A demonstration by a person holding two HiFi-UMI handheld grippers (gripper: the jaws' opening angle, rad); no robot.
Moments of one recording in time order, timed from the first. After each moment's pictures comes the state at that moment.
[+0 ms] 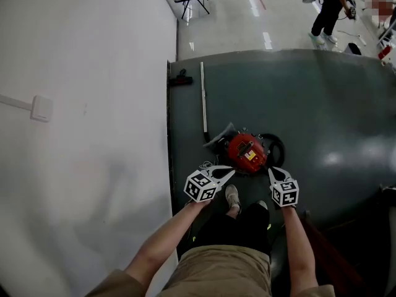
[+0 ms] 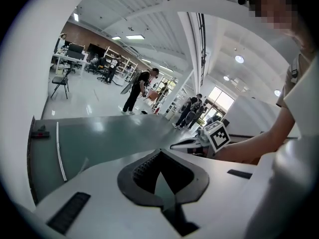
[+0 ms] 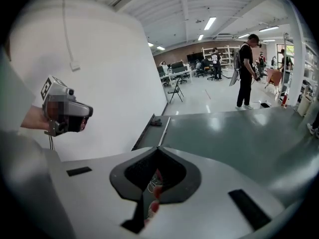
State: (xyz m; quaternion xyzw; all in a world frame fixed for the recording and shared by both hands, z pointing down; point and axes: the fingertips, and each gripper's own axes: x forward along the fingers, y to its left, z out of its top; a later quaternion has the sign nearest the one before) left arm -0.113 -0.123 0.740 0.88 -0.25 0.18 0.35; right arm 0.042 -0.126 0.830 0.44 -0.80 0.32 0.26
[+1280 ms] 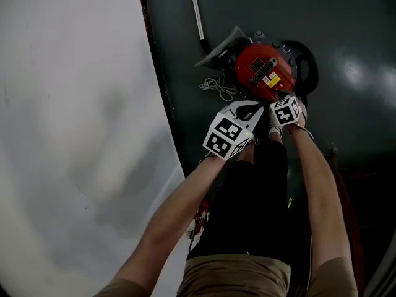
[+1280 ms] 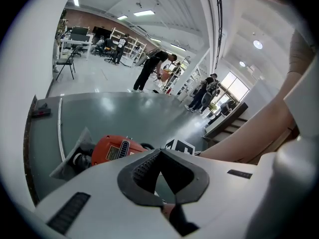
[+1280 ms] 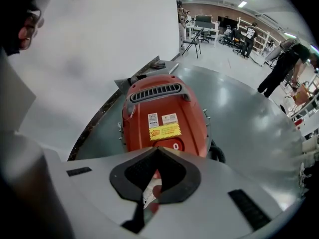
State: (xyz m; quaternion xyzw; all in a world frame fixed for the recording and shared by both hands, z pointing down) left arm -0.071 -0.153 1.012 0.84 -0.27 0.27 0.39; right arm 0.000 -0.144 1.239 0.32 -0.73 0.31 0.52
